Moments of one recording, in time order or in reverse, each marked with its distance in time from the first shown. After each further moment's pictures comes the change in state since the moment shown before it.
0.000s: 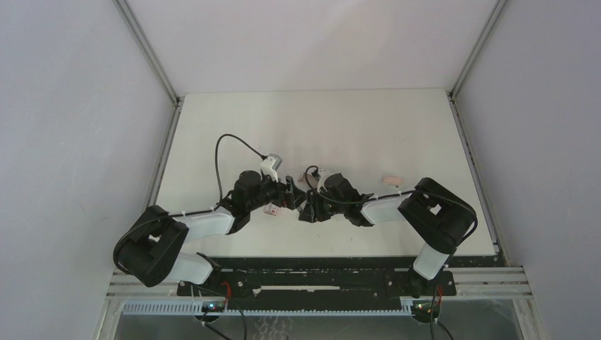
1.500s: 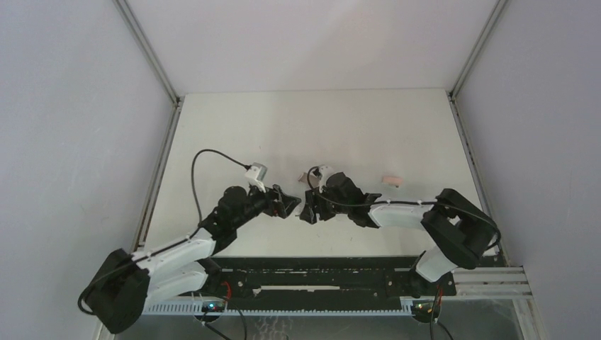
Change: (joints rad) left arm -0.047 -0.397 -0.138 -0.139 -0.161 -0.051; right arm 0.039 -0.168 0.008 -0.186 0.122 -0.117
